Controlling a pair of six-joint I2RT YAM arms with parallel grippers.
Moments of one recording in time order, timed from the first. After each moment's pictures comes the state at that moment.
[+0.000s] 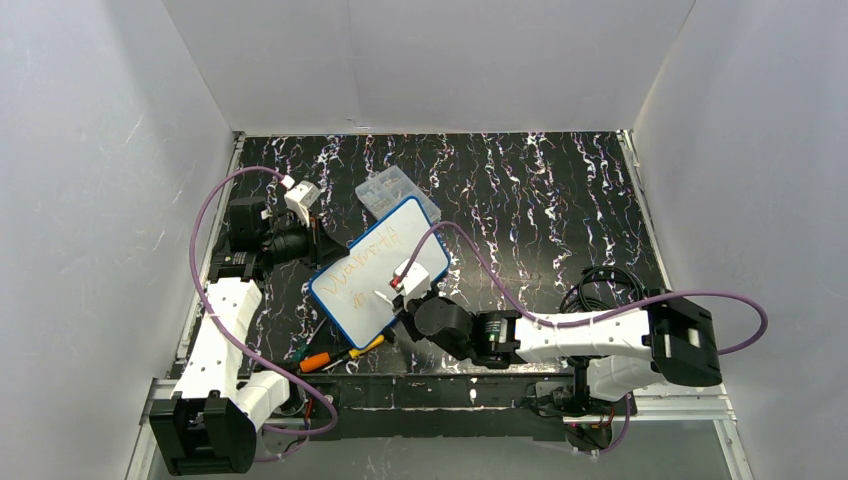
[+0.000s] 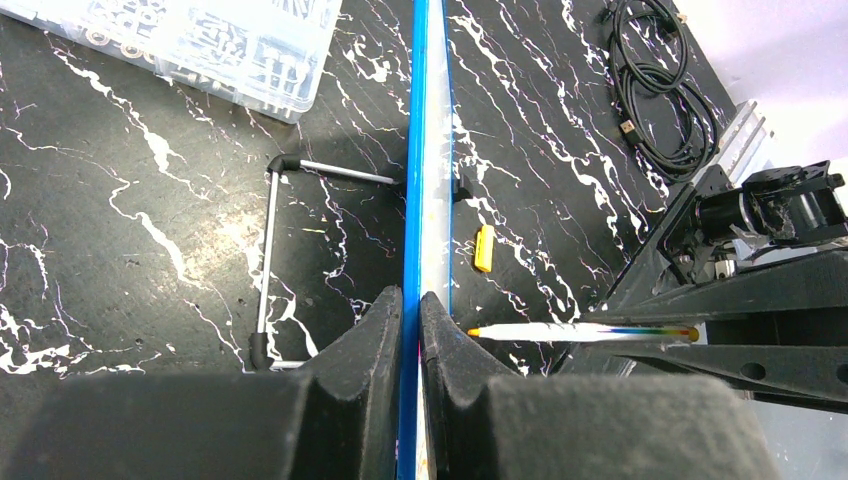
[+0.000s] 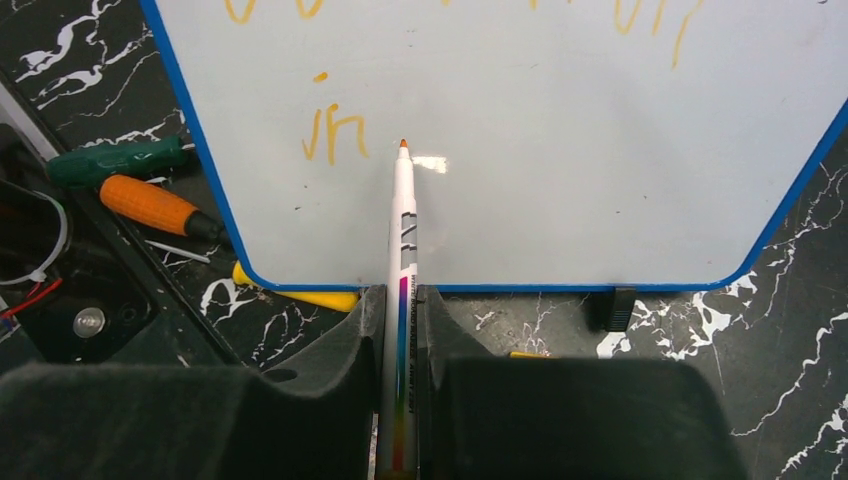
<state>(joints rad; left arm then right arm) 0.02 0.99 0.85 -0.55 0.87 0.06 1.45 1.38 0.84 0.10 0.54 0.29</state>
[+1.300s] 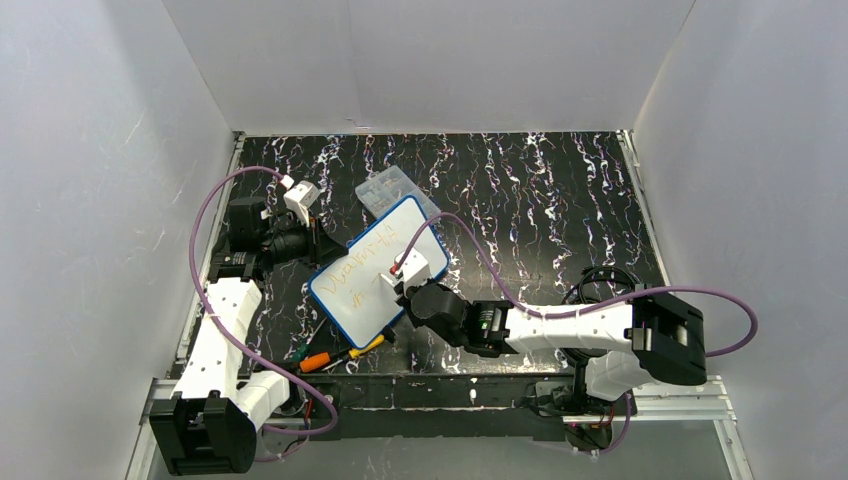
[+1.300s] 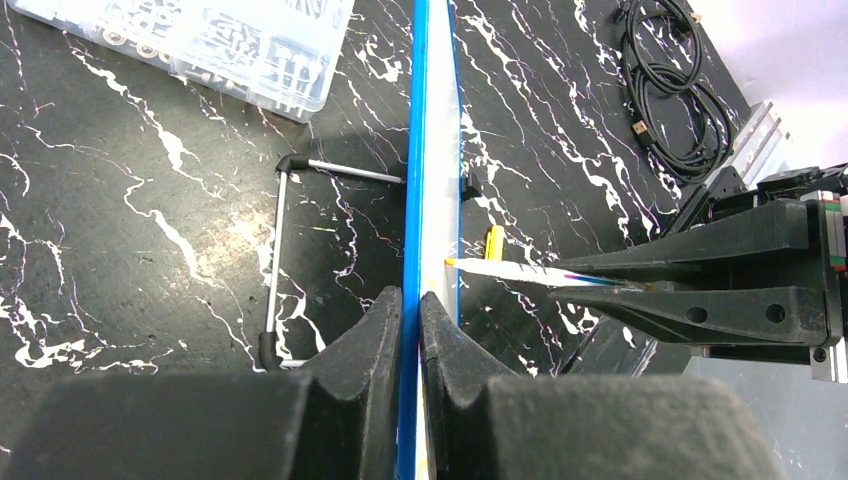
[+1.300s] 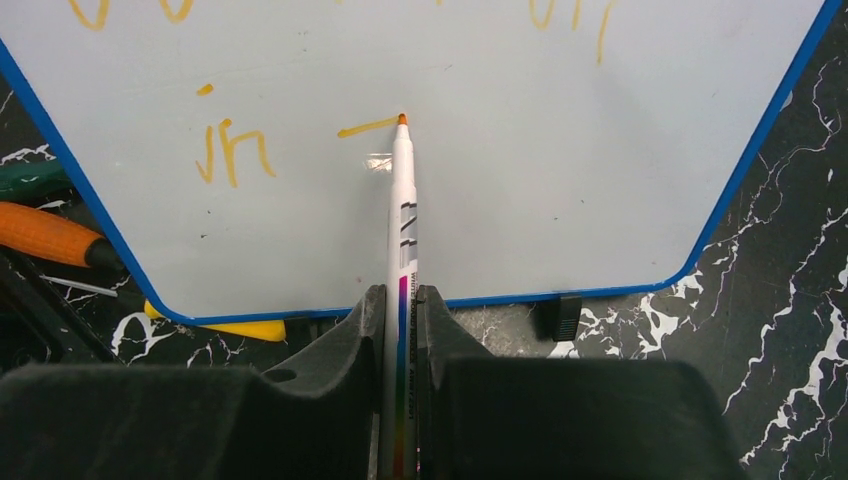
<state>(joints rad) 0.02 0.99 0.85 -0.55 0.85 0.07 1.36 1.45 0.84 0.12 0.54 0.24</state>
